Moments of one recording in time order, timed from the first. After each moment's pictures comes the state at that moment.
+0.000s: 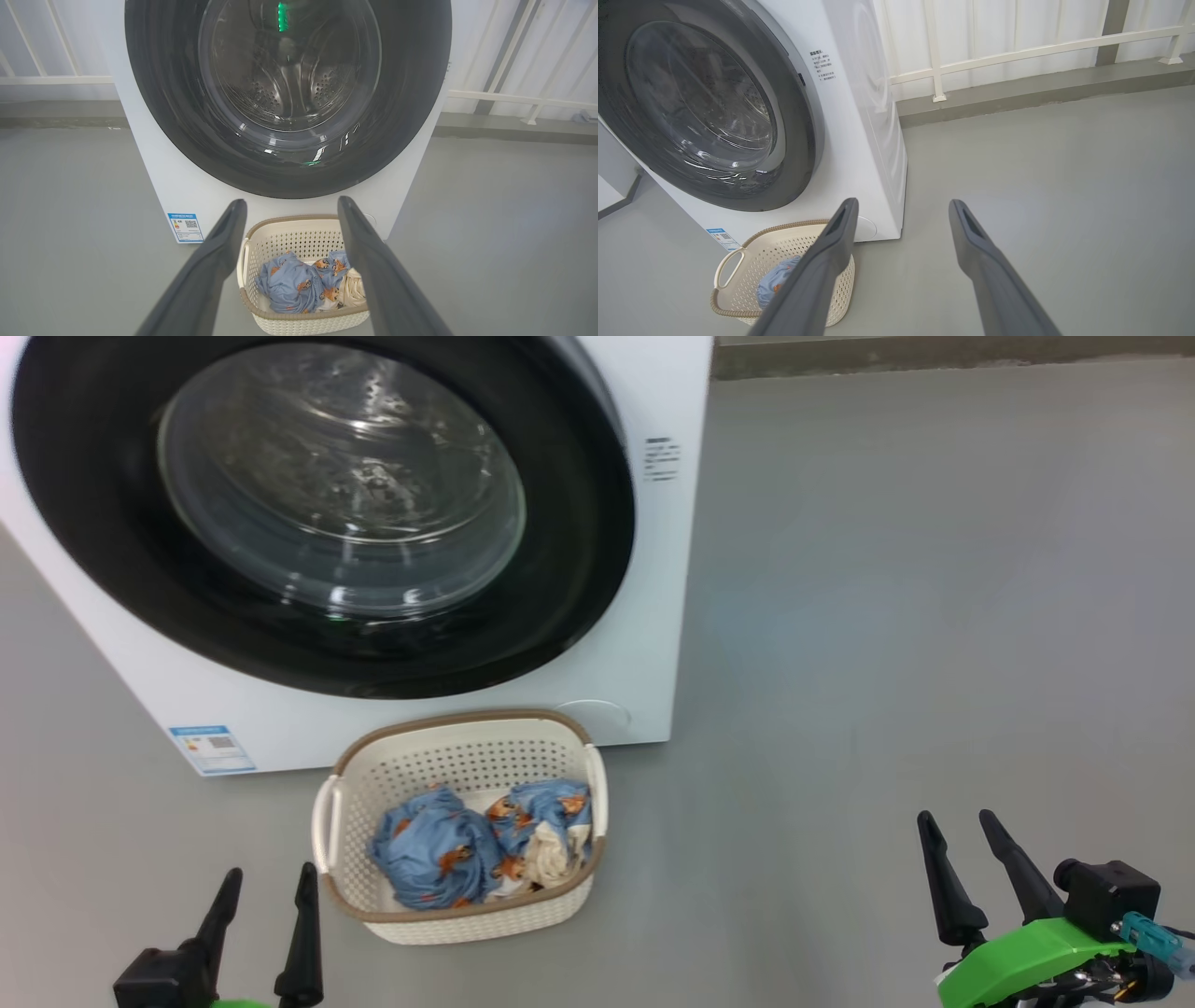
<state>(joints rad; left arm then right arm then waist) 0.00 0.10 -0.03 0.23 -0.24 -0.13 -0.25 -0.10 -0.14 -0.01 0.37 0.35 0.13 -0.25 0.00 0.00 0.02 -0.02</state>
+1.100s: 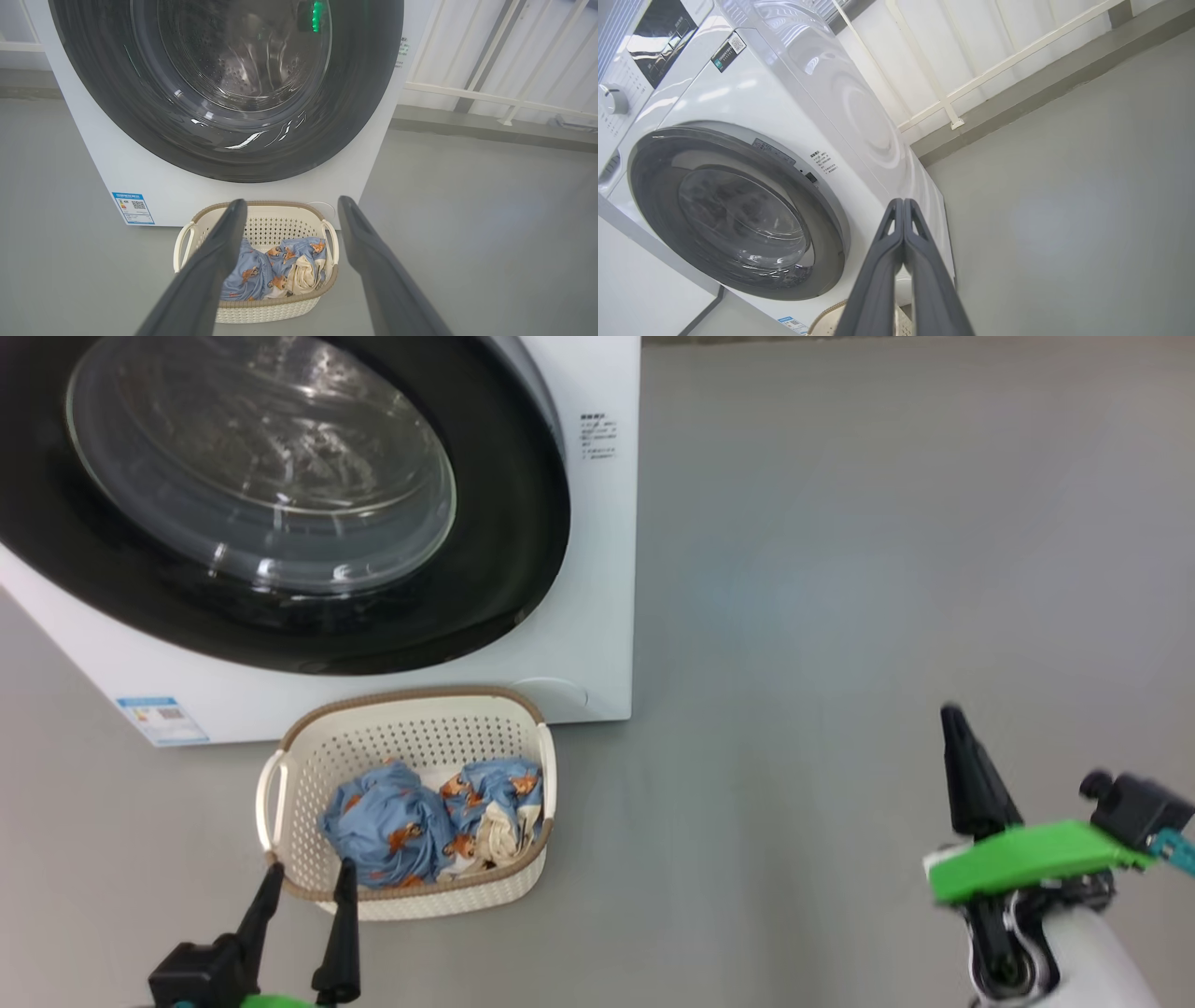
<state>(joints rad) -0.01 0.07 -0.07 0.23 -0.28 -0.13 -0.25 -0.25 -0.12 0.03 0.38 0.71 0.13 -0.25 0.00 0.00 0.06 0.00</state>
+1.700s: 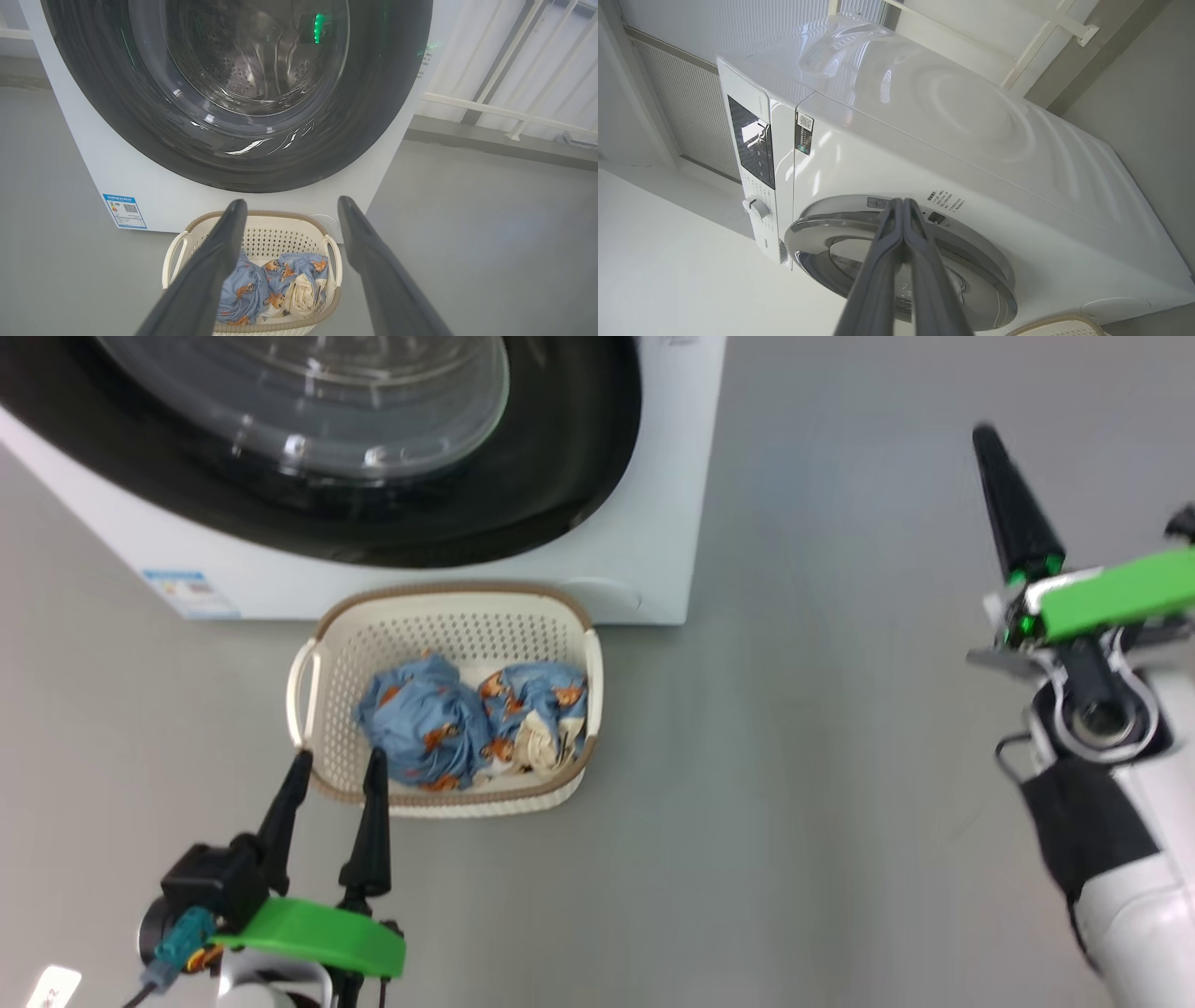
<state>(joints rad) -0.16 0.04 -0.13 0.20 -0.31 -0.13 -0.26 -0.65 -0.24 0.12 0.36 1.46 0.13 0.00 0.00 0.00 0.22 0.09</state>
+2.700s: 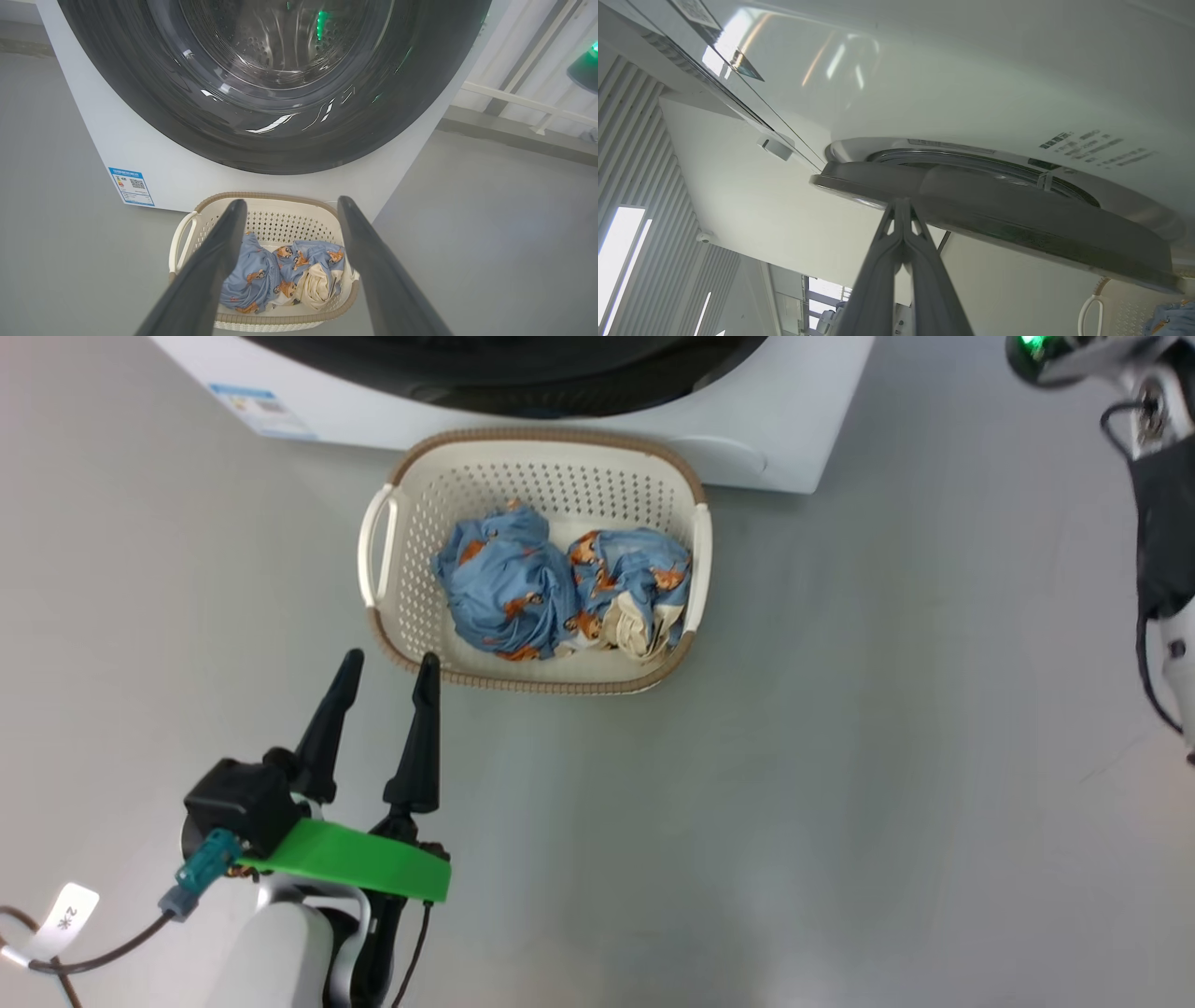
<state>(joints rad) -0.30 0.03 -0.22 0.16 -0.38 -0.13 -0.26 -1.21 -0.28 0.13 0.62 1.68 0.13 0.53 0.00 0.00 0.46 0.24</state>
